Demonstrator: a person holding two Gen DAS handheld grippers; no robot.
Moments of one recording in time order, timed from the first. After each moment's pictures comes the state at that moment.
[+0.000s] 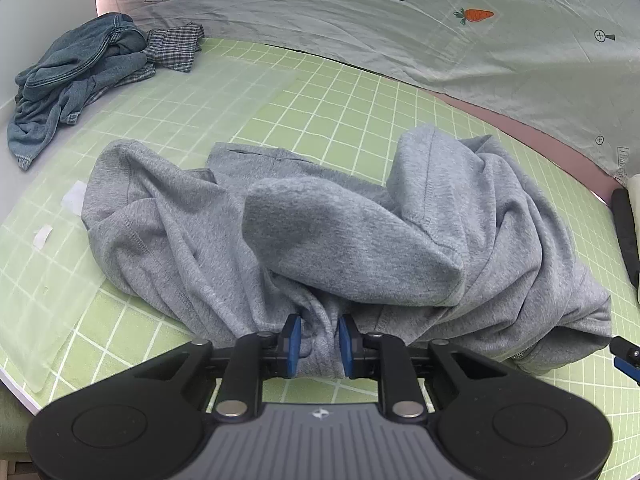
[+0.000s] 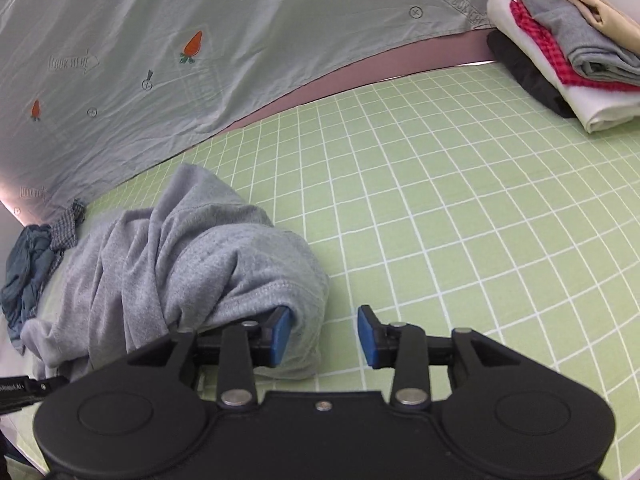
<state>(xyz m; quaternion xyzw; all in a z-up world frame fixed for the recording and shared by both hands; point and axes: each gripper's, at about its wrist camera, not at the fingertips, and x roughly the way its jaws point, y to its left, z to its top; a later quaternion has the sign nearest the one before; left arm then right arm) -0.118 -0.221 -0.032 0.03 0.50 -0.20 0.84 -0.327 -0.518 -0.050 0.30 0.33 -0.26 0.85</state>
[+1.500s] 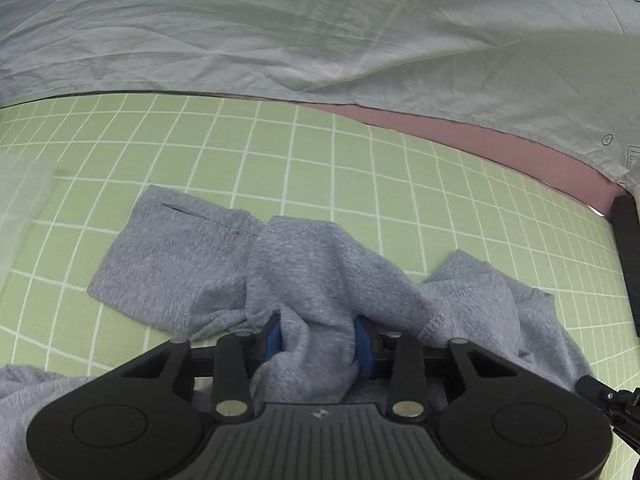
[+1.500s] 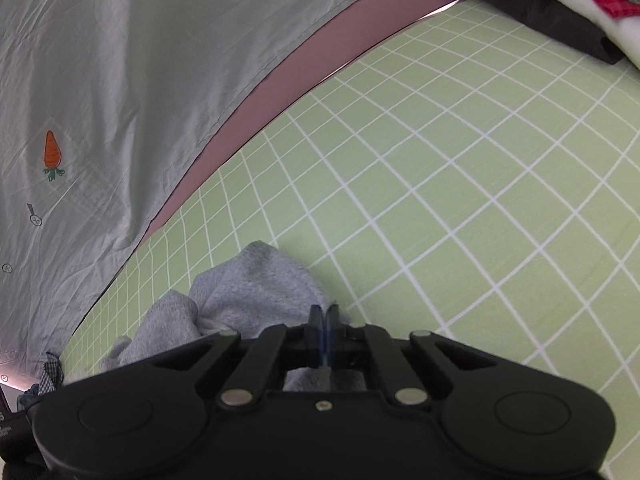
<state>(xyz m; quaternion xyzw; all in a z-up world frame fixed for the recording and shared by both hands) 0.081 -0.472 -0.100 0.07 0.52 -0.31 0.79 -0.172 -0.665 -0.102 0.44 0.30 -0.33 0.78</state>
